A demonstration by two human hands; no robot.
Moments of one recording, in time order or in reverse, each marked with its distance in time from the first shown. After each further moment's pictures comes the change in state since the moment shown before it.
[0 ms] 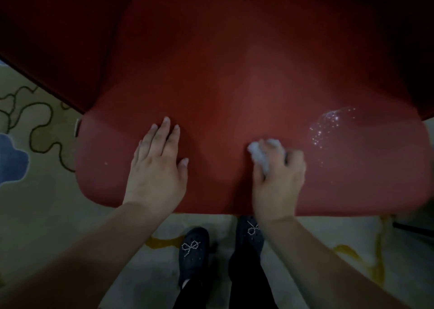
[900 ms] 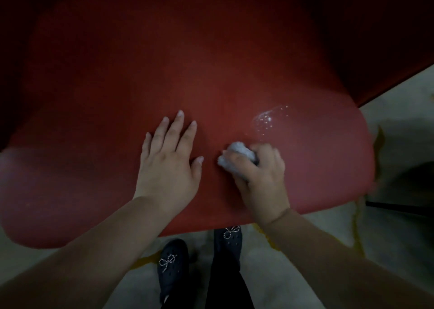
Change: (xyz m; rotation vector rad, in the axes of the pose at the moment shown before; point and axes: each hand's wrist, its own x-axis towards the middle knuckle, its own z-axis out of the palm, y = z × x) left_hand 0.044 0.124 0.033 0.114 -0.024 0.233; right_hand 0.044 0.077 -0.051 0.047 -0.136 -0.258
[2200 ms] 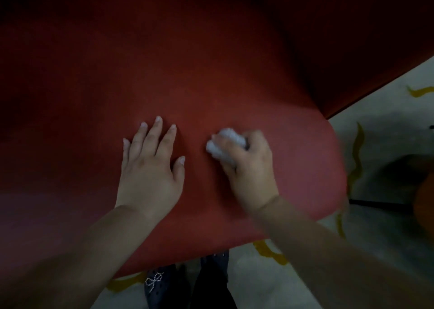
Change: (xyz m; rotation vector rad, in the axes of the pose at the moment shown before) left_hand 0.053 0.029 0.007 -0.014 0.013 -0.001; right_hand 0.054 0.052 -0.013 0.063 -0.001 0.096
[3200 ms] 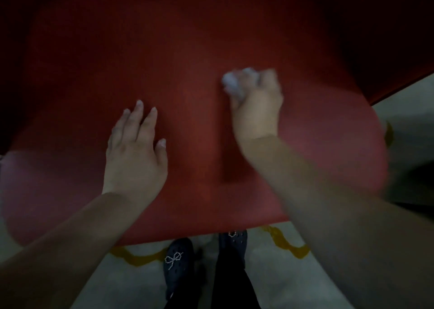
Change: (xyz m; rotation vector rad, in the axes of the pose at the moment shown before) left_hand -0.037 -0.079 -0.019 -0.051 0.107 -0.139; right_hand 0.063 -0.048 0.055 -0.035 0.133 0.225
